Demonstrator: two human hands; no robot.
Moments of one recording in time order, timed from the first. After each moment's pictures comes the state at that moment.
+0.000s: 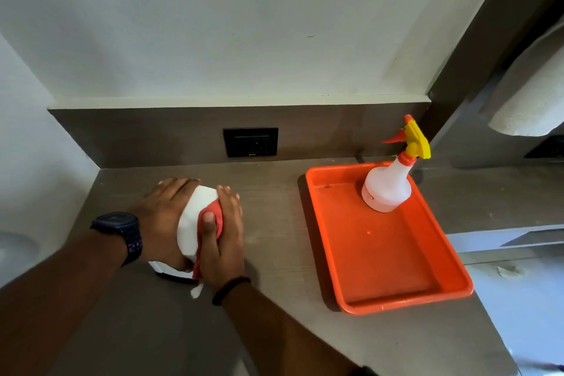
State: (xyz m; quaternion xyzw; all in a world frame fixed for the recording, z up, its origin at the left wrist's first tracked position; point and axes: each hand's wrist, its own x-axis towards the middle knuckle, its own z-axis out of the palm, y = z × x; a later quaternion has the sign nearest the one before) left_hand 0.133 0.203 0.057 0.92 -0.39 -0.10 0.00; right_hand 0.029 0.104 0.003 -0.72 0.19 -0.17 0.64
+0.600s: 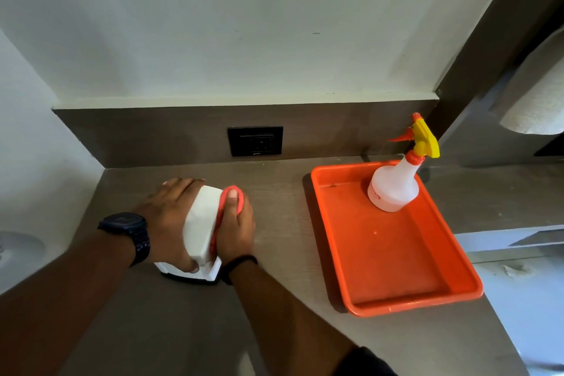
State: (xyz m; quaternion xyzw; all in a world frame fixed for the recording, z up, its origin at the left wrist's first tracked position) left_hand 0.132 0.202 0.057 0.92 -0.38 -0.09 0.02; right_hand 0.061 0.090 0.001 -0.64 0.29 -0.15 0.70
